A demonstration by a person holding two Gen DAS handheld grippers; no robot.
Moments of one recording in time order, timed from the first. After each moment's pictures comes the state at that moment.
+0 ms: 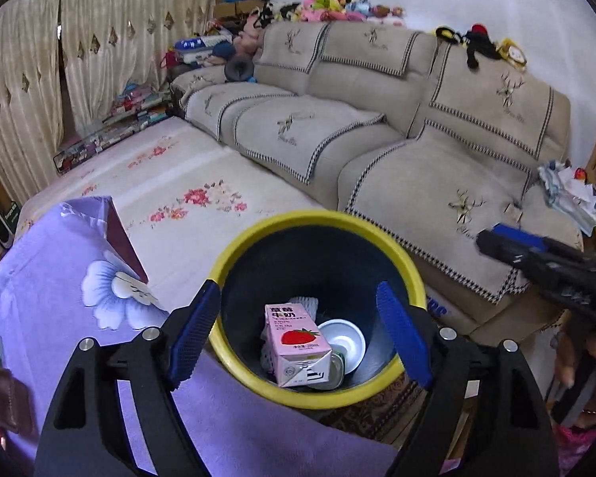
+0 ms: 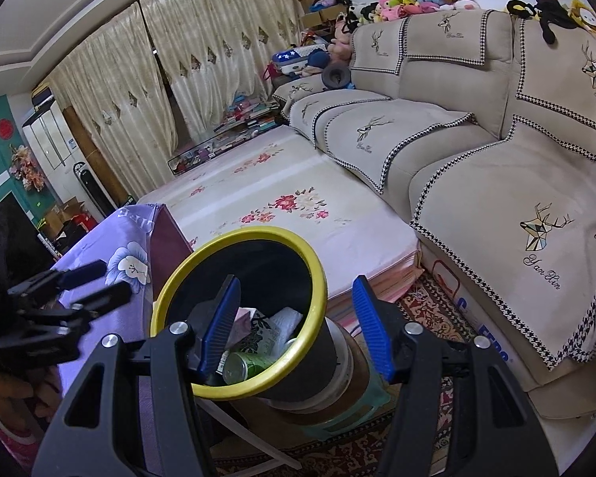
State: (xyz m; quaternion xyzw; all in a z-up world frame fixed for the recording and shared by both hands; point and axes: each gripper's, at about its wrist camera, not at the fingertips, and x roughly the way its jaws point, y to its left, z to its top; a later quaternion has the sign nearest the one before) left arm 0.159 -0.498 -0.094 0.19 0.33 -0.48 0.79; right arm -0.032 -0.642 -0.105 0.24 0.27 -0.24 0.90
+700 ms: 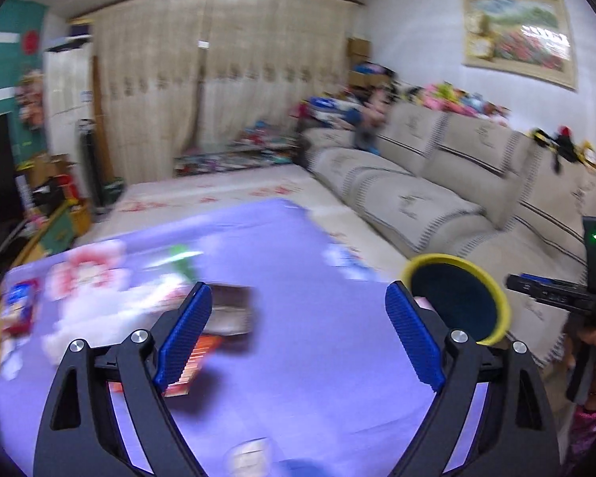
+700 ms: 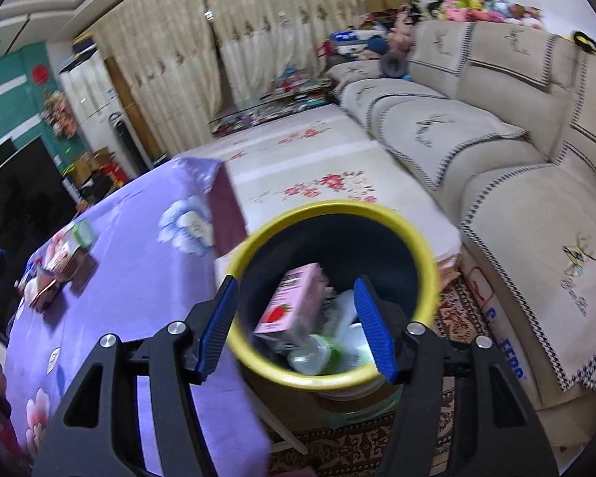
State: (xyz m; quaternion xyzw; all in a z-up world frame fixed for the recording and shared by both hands) left arm 0.187 -0.195 -0.043 0.06 0.25 -0.30 0.92; right arm 0.040 -0.556 -0.099 0.18 0.32 -0.15 0.92
